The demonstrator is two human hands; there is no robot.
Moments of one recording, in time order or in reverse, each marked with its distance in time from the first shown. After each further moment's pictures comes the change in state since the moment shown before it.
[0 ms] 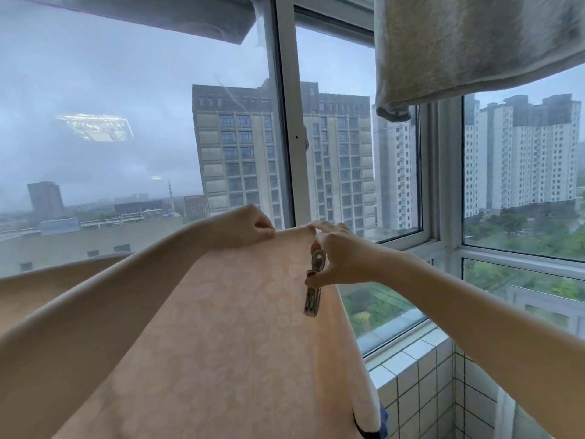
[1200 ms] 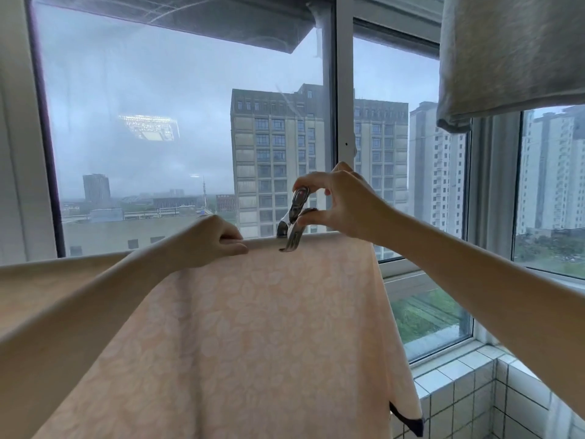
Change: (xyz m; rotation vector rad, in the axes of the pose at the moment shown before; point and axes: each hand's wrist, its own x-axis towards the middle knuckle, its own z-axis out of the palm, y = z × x) left_hand -0.127 -0.083 -0.036 0.061 0.252 -0.079; right_hand 0.031 -0.111 -0.062 0.182 0.443 -0.253
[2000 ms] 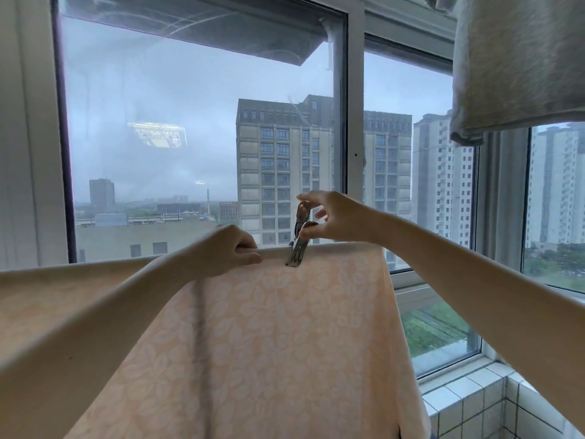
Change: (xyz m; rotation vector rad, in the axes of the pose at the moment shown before) left_hand 0.002 -0.003 0.003 0.022 -0.008 0.004; right_hand 0.031 0.002 0.024 0.124 -0.327 0.139
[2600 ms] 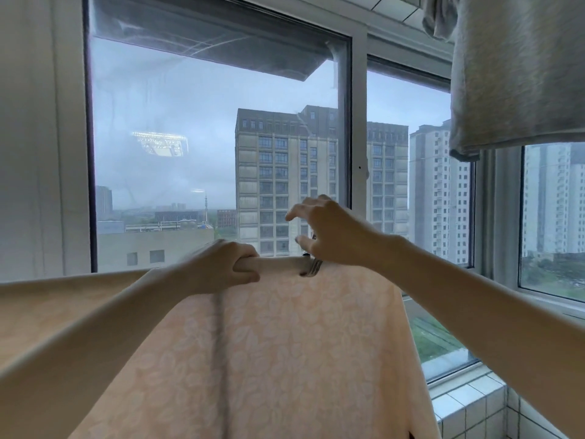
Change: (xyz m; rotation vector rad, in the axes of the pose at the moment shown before) left_hand -0.044 -0.009 -0.025 0.168 0.044 0.044; right_hand -0.021 -0.066 0.009 -0.374 0.200 -0.204
